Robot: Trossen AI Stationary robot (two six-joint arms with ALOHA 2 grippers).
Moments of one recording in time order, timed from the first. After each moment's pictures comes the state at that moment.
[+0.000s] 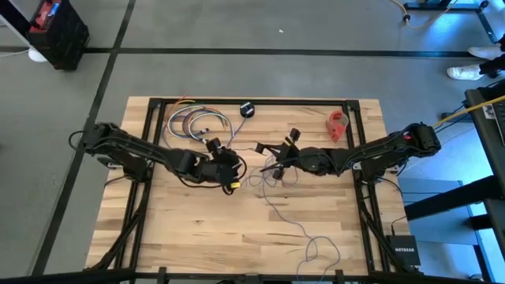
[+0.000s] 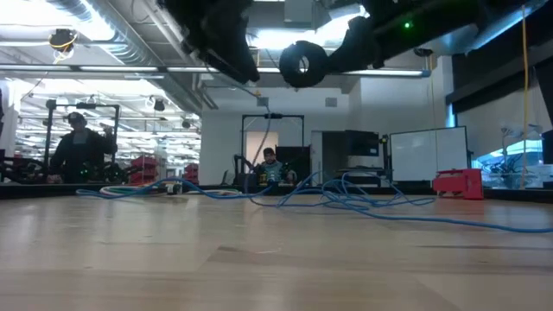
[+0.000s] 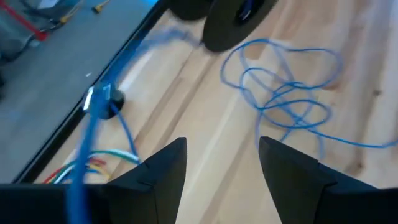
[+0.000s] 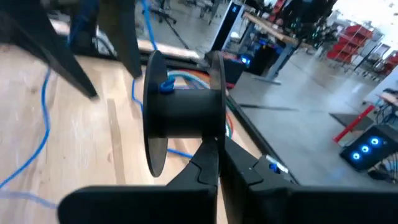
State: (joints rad) left arm -0.23 1.52 1.16 -0.52 -0.72 -0.36; right arm 0.12 1.39 0.69 0.42 0.58 -0.20
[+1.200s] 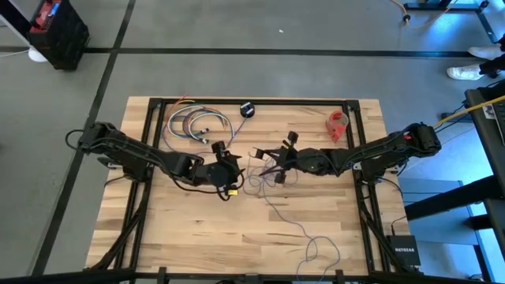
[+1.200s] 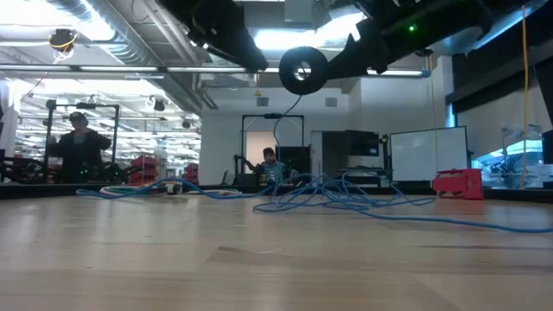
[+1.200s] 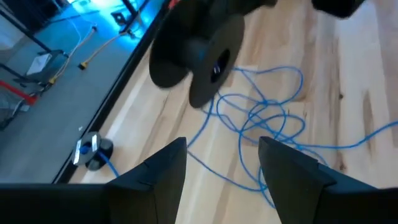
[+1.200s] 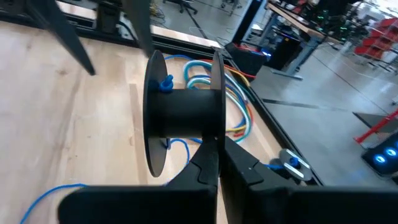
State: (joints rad) left arm -0.26 1.48 1.05 -0.26 -0.69 -0.08; right arm 0.12 1.39 0.69 0.37 0.49 -0.20
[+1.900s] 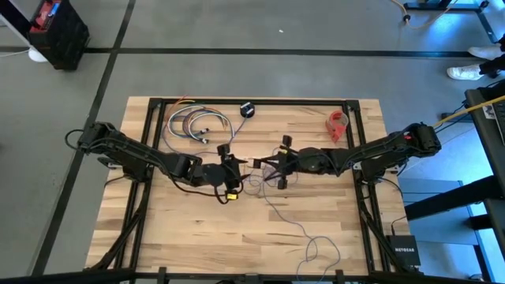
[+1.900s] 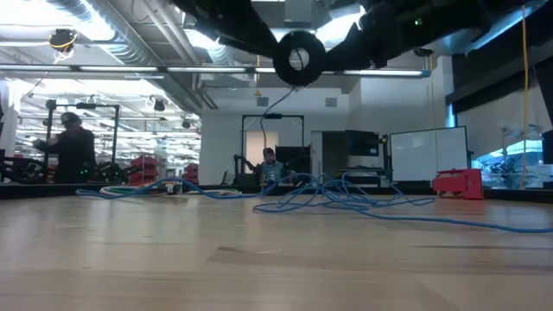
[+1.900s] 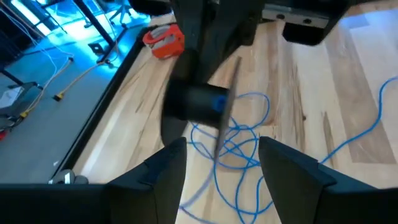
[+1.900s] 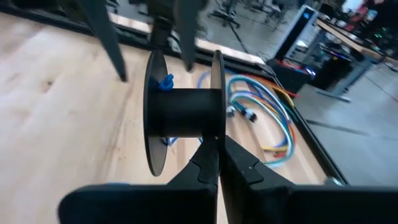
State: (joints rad) left arm -0.26 1.47 1.02 -0.09 -0.60 0.03; right arm 0.12 1.39 0.69 0.40 0.30 -0.24
